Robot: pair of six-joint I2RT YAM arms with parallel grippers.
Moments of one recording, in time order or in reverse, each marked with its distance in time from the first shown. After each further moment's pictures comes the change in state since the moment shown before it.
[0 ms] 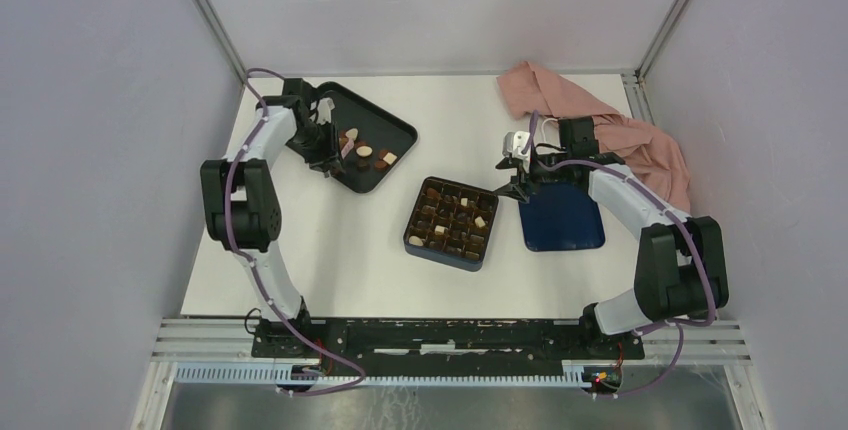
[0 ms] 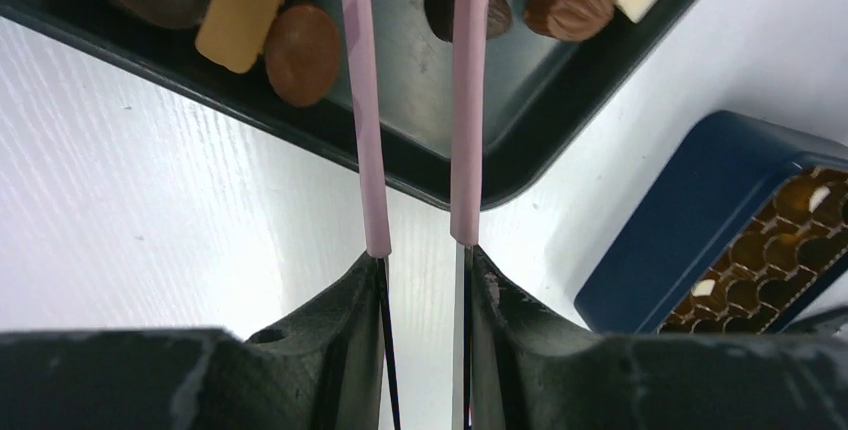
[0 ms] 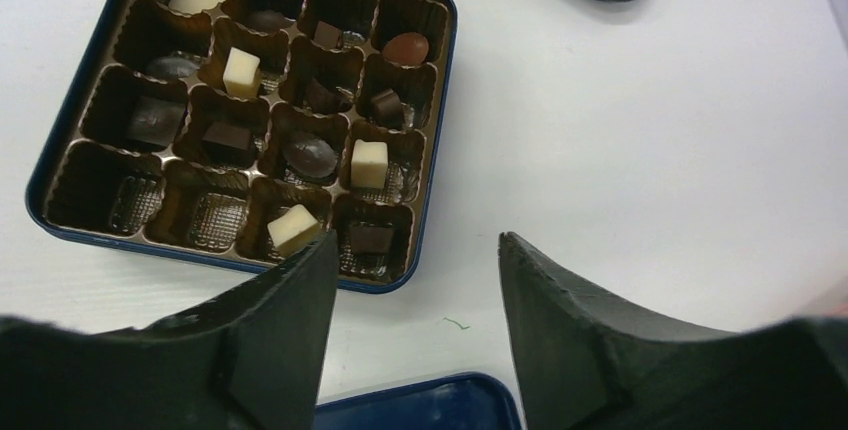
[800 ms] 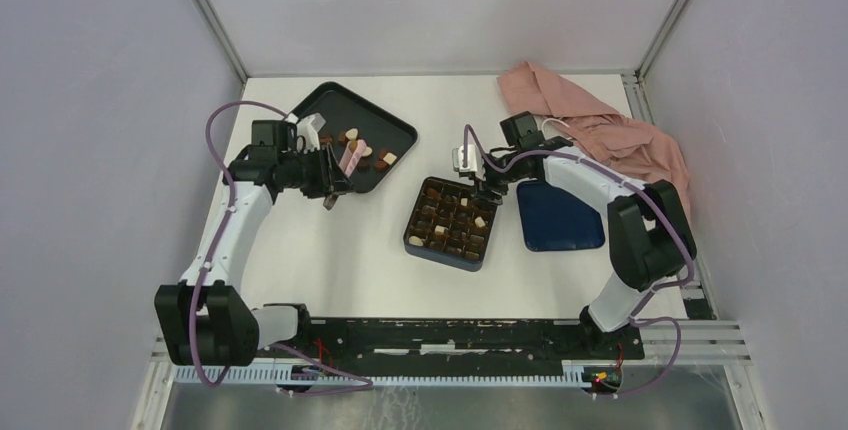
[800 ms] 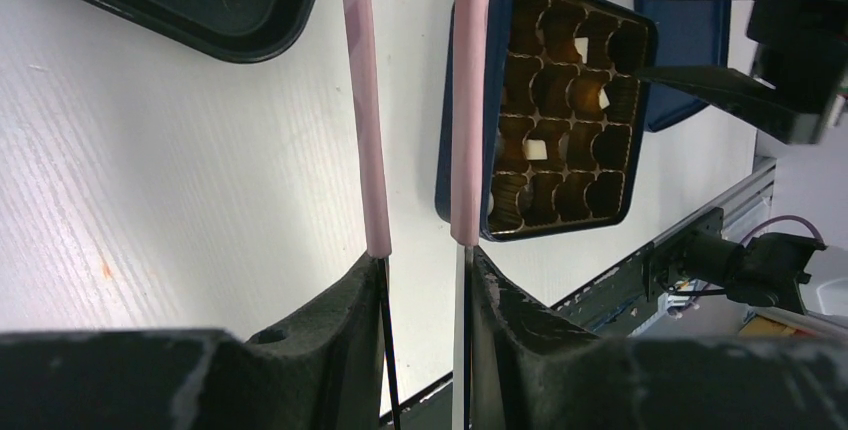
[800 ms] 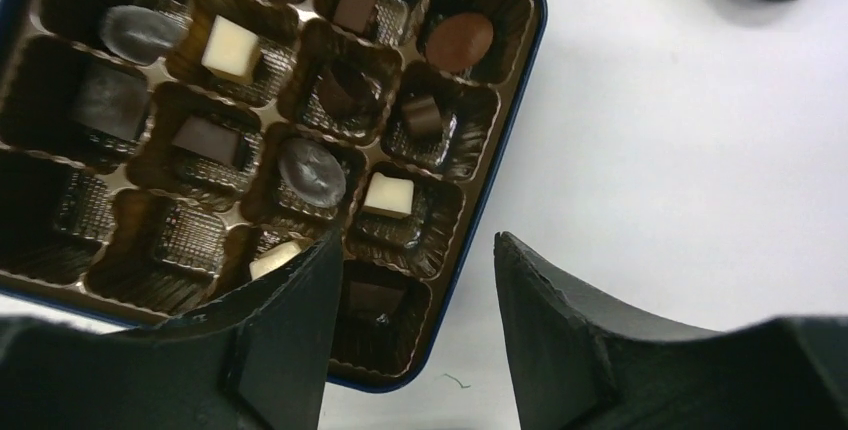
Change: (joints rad) left arm 0.000 -0.683 -0.532 0.222 0.290 -0.070; right arm 0.240 0.183 0.186 -0.156 0.267 -0.135
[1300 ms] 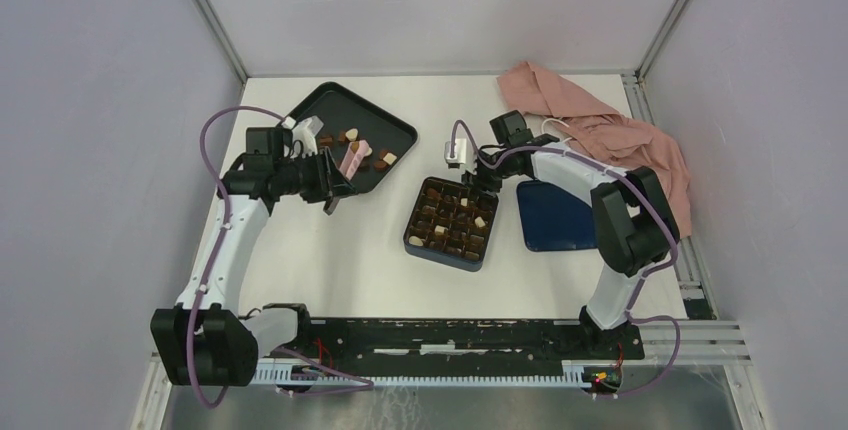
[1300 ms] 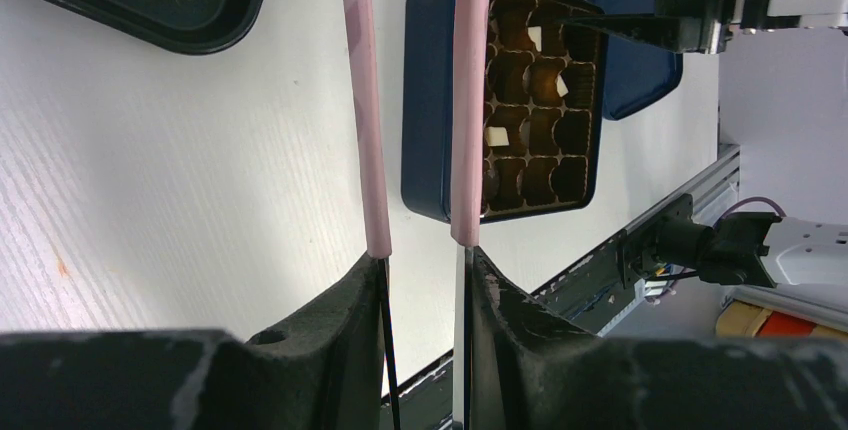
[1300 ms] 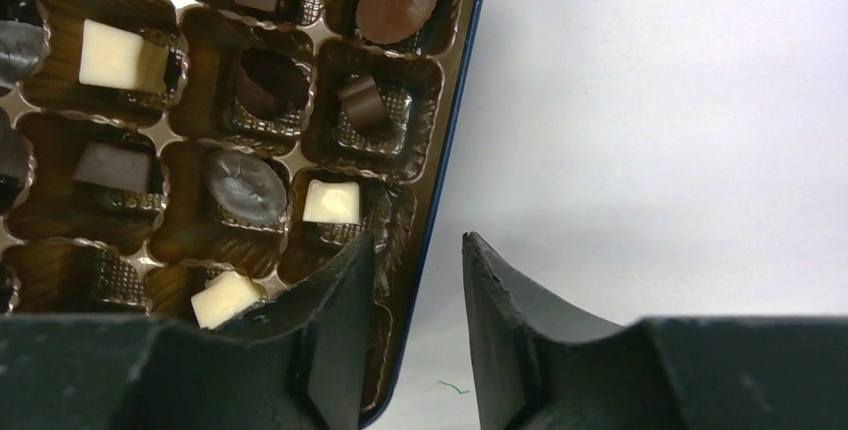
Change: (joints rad) left arm 0.000 -0.102 -0.041 -0.001 0.060 -0.020; right arm 0.026 0.123 0.065 0.045 0.146 0.152
